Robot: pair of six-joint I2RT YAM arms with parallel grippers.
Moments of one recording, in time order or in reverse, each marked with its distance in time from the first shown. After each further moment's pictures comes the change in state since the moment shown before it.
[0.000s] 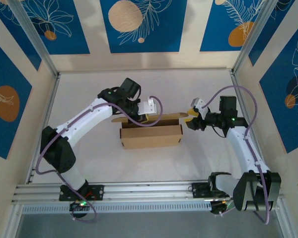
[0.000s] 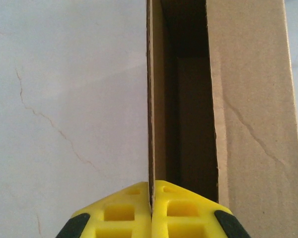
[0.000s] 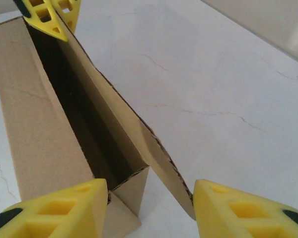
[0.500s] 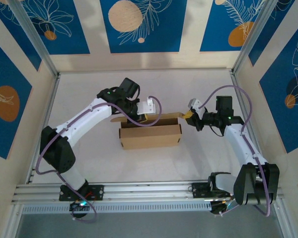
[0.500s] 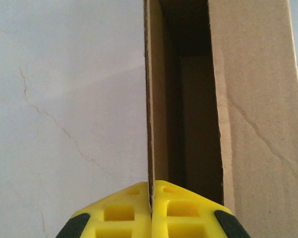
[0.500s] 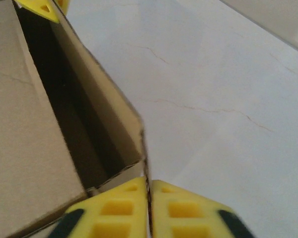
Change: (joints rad) left arm 0.013 0.001 -0.002 0.005 -0.005 0.009; right arm 0.036 0.055 -0.010 0.050 0.039 -0.017
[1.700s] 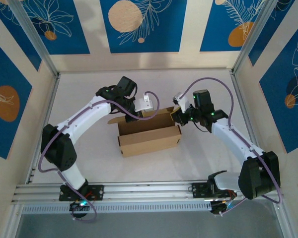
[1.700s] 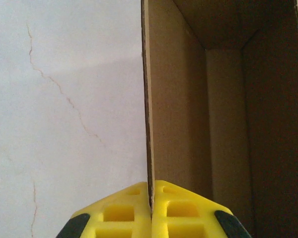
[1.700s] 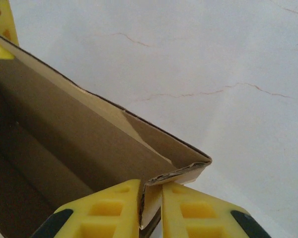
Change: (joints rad) left arm 0.032 0.026 0.005 -0.005 -0.023 -0.106; right arm 0.321 0.088 0.108 0.071 0.408 0.510
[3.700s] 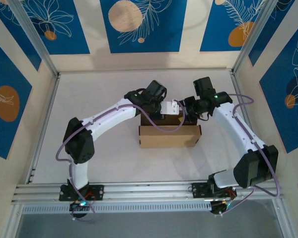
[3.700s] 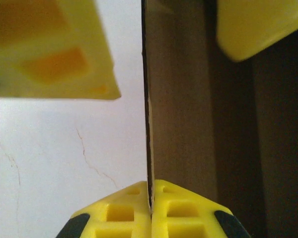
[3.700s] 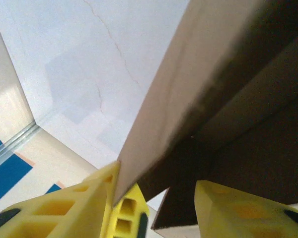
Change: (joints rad) left arm -0.231 0.220 0.210 0.196 -0.241 0.144; right arm -0.034 0.134 0.350 -0.508 0.077 1.772
